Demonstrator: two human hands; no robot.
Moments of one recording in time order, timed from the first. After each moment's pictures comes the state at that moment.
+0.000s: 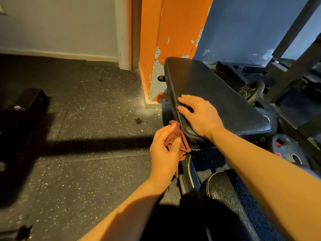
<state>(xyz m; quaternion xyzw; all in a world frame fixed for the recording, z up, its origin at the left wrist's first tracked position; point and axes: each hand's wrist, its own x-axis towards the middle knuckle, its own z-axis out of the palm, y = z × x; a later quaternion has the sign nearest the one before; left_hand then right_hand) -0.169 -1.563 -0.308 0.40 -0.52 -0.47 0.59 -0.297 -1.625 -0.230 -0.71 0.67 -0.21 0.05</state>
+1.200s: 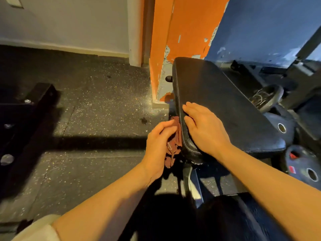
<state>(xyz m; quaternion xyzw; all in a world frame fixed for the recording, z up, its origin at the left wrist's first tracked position) -0.164 -1.608 -0.285 0.39 -0.36 -0.66 0.54 -0.296 -1.622 -0.225 -0.75 0.65 -0.15 0.03</state>
